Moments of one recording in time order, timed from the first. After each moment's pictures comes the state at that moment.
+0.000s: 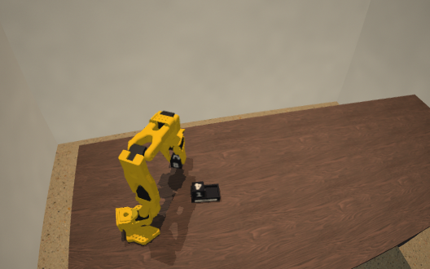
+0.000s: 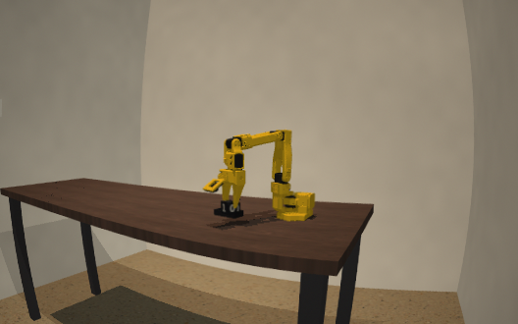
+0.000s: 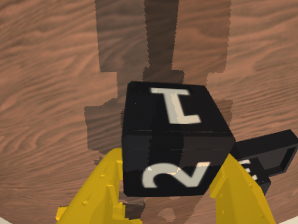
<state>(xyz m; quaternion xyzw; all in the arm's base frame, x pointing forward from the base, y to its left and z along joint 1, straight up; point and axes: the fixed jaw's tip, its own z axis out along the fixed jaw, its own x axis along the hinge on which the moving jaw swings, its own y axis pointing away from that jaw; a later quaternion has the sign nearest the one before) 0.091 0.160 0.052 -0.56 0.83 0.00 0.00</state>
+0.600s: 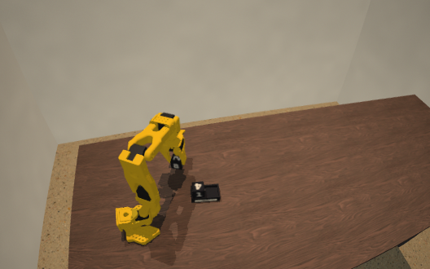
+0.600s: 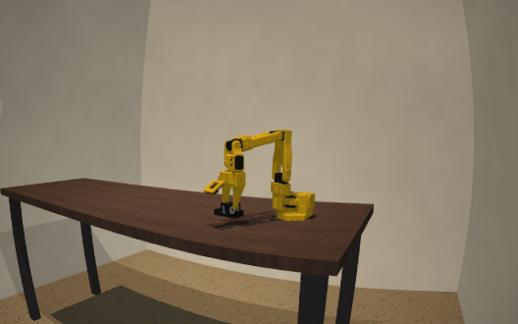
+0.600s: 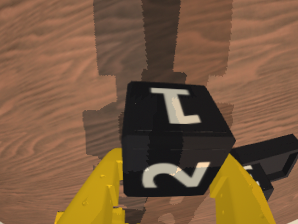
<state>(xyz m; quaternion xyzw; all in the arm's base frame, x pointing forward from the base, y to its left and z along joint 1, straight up) 0.091 0.161 0.047 -0.56 0.83 0.00 0.01</state>
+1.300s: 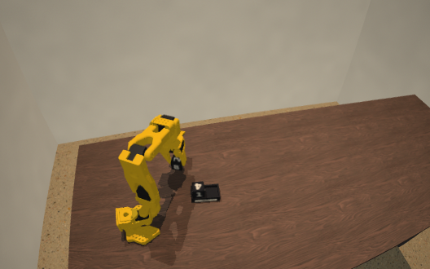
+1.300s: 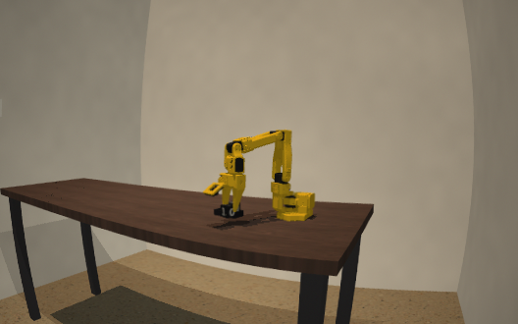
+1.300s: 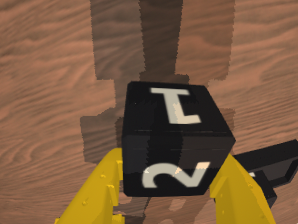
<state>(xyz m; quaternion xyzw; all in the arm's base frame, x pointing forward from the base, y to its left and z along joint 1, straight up) 0.092 0.161 0.042 -0.56 0.83 0.00 0.01</state>
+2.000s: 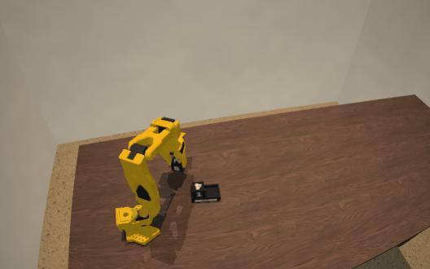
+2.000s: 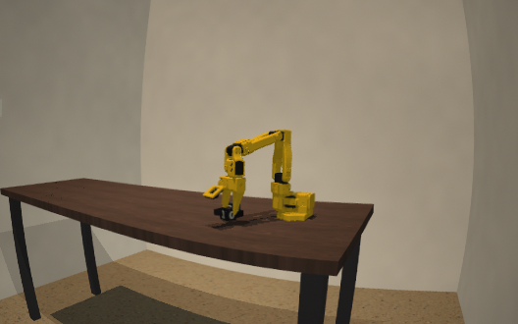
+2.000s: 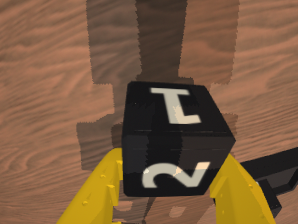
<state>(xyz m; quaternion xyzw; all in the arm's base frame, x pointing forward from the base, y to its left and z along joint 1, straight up) 0.092 0.162 0.034 -0.56 0.83 0.01 0.01</state>
